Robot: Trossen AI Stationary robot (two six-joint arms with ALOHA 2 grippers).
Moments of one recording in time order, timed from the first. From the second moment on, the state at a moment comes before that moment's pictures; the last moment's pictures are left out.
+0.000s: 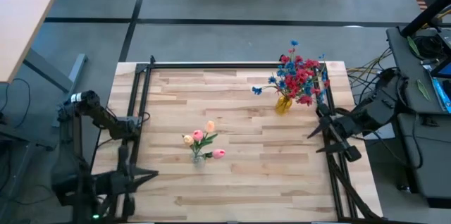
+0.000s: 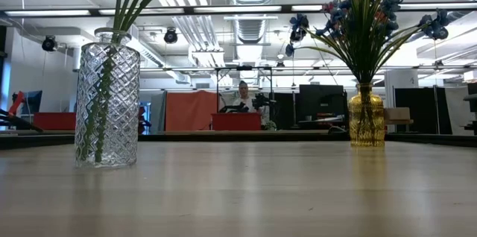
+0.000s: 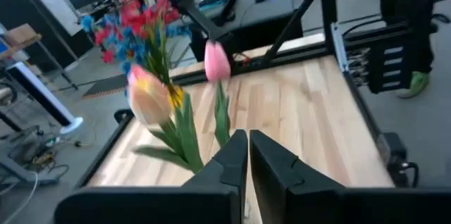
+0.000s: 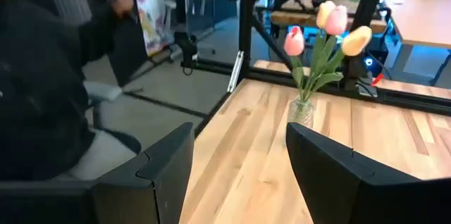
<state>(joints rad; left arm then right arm) -1.28 1.48 1.53 -1.37 -1.30 -1.05 0.73 0.52 0.87 -0.49 0.26 0.09</state>
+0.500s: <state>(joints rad) -1.03 1.18 1.04 -0.43 -0.95 -0.22 0.63 0.65 0.71 -0.14 0.23 -0.11</state>
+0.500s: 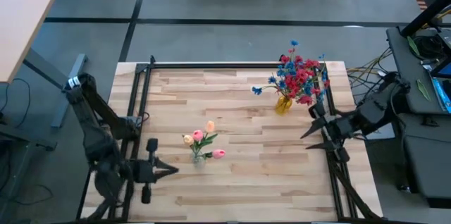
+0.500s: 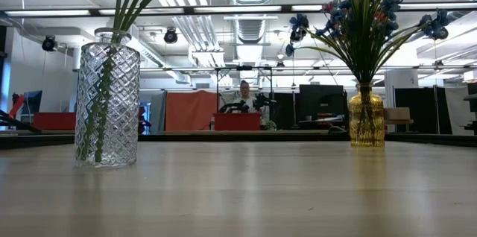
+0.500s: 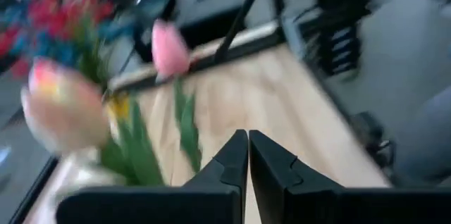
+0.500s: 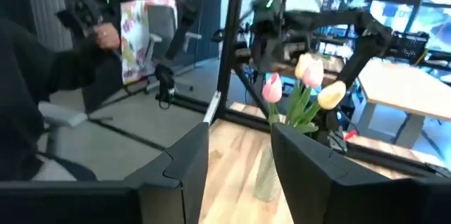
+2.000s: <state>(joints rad) -0.40 0.18 0.25 -0.10 -0.54 0.08 0.14 0.34 0.53 -0.07 -0.30 -0.20</state>
